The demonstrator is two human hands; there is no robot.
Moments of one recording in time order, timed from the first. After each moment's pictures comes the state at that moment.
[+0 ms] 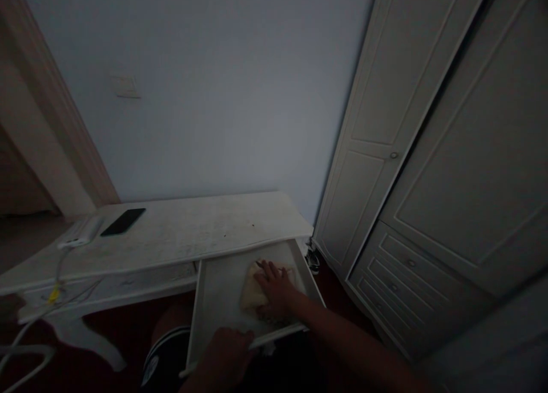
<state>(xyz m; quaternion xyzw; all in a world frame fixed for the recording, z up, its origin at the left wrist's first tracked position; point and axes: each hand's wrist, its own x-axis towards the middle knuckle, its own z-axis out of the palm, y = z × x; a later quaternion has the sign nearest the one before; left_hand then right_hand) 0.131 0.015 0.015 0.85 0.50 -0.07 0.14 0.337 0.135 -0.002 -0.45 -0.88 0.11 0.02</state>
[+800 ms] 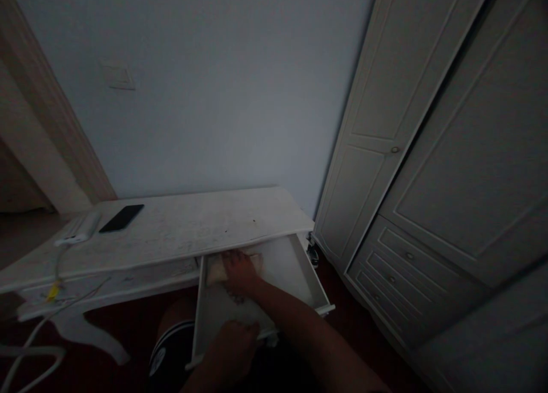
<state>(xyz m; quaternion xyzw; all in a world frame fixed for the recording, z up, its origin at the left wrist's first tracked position) 0.134 0.017 0.013 0.87 0.47 -0.05 0.15 0.201 0.171 0.007 -0.46 -0.88 0.06 0.13</state>
